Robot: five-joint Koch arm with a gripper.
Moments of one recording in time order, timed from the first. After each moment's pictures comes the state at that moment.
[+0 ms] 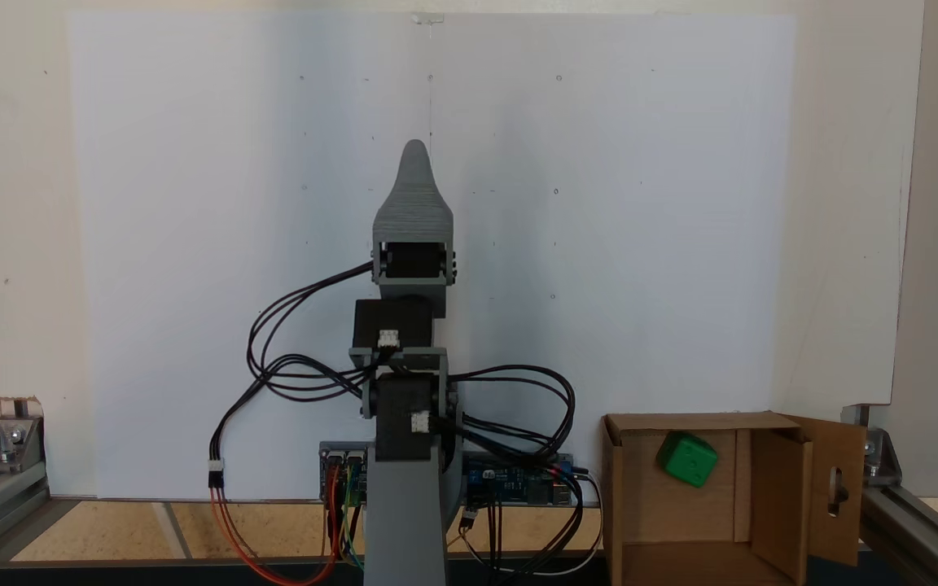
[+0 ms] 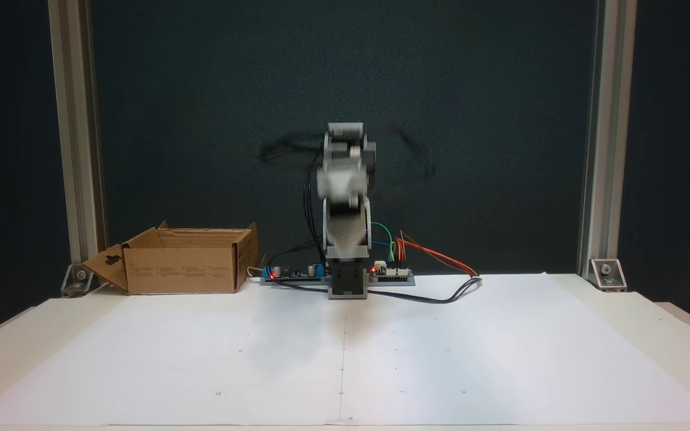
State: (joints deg) arm -1.5 129.5 135.8 -4.9 2.0
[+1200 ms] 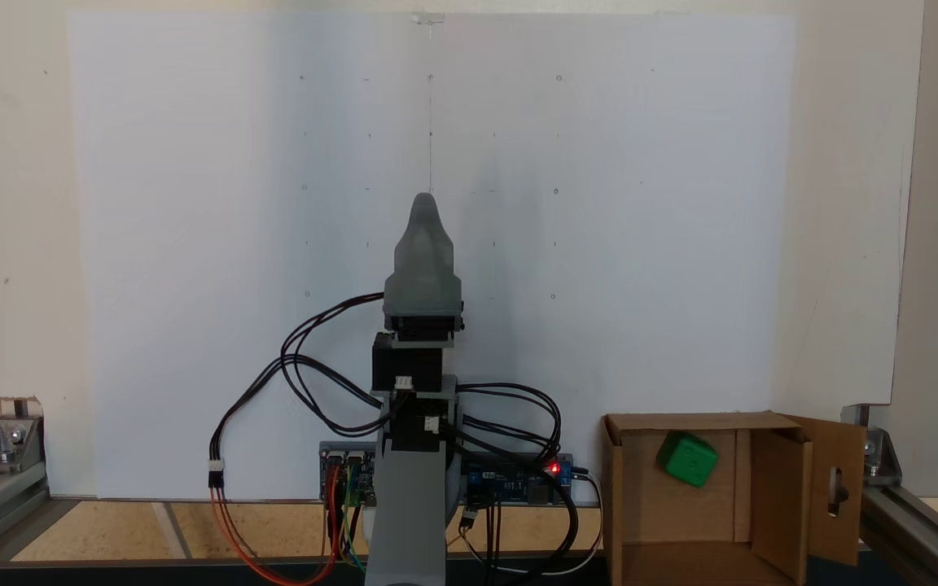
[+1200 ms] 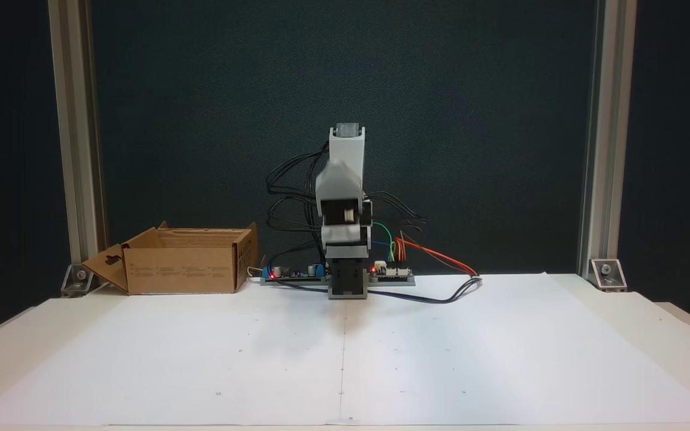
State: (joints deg) arm 0.9 129.5 176.3 -87.5 2.0
